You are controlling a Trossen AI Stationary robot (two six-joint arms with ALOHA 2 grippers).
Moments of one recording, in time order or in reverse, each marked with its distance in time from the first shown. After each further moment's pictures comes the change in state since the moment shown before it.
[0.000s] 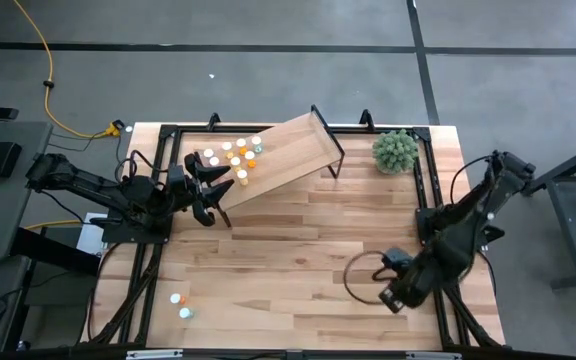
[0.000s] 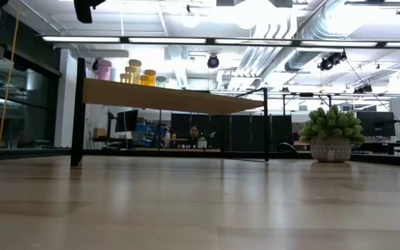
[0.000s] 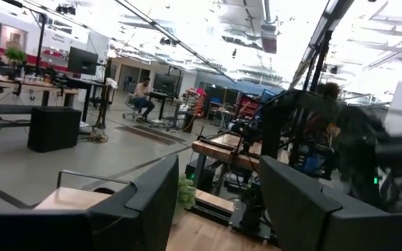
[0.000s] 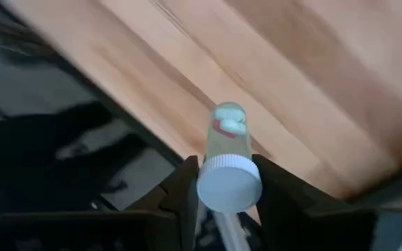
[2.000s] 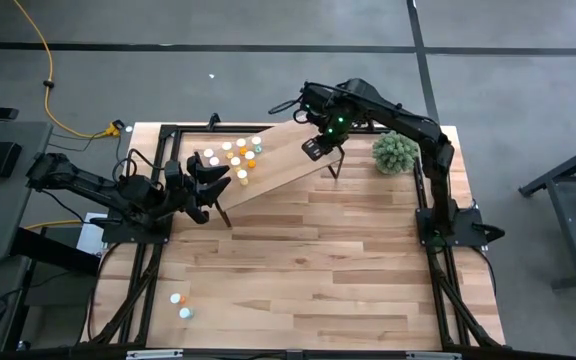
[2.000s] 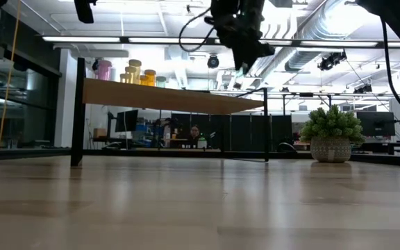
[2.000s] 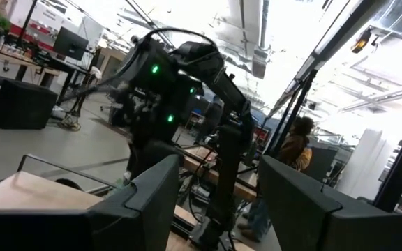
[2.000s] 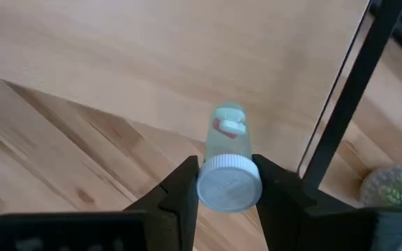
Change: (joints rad) left arm -0.012 0.002 0.000 0.063 0.009 -0.180; right arm -1.232 0.669 1.034 -0.527 -0.019 -1.294
